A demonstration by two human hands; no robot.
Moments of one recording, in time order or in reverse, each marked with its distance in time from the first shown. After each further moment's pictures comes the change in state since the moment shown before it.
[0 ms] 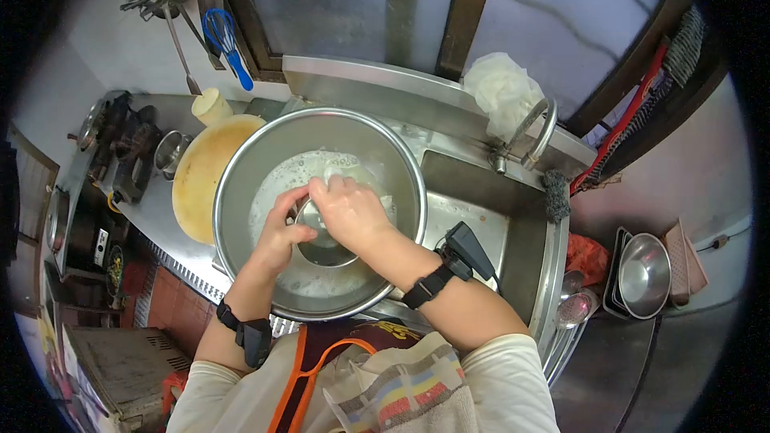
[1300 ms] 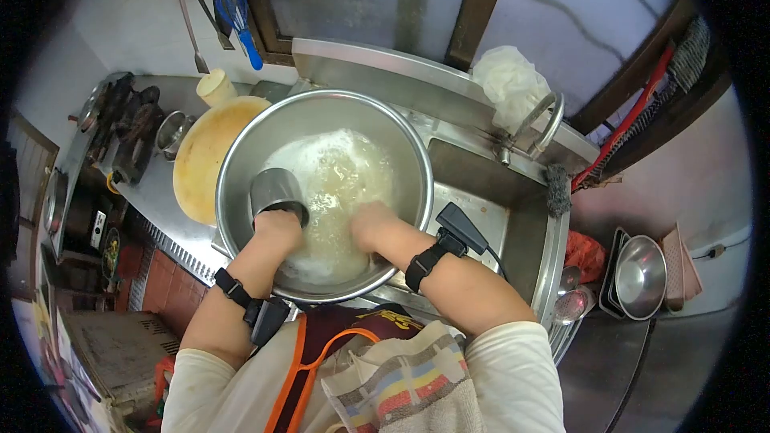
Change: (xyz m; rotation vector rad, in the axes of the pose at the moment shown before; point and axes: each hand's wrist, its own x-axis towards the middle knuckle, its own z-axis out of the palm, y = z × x) left_hand 0.004 -0.022 -0.008 1.561 -0.447 -0.624; right_hand -0.022 0.016 0.035 -0.202 -1.132 0.103
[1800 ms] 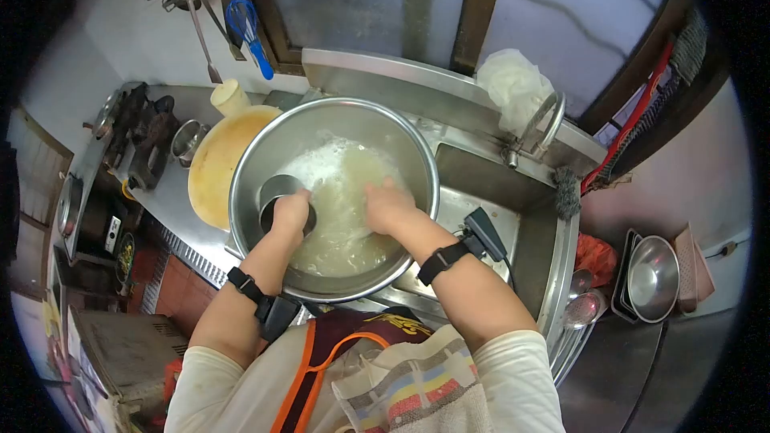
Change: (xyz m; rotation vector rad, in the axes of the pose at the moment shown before) left_hand 0.022 0.009 0.003 -1.575 0.439 -0.302; right_hand -0.007 0.014 -0.007 0.429 0.460 0.278
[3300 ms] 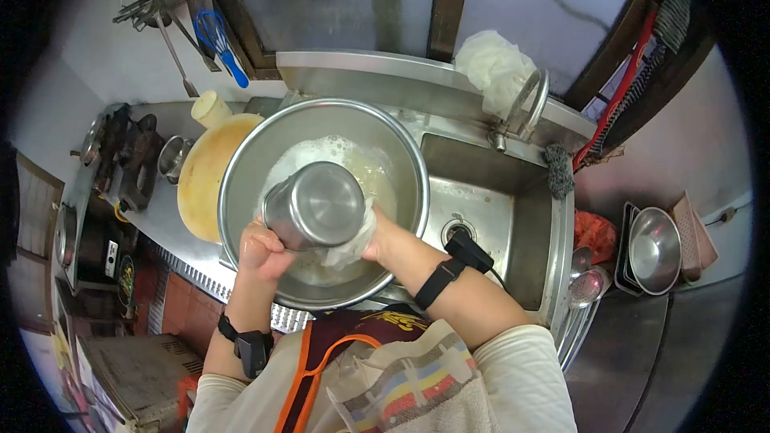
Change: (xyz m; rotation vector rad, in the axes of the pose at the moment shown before) left_hand -0.051 0.008 -0.042 -1.073 -0.906 0.020; right_hand -0.013 -0.010 0.024 2.257 -0.575 0.133
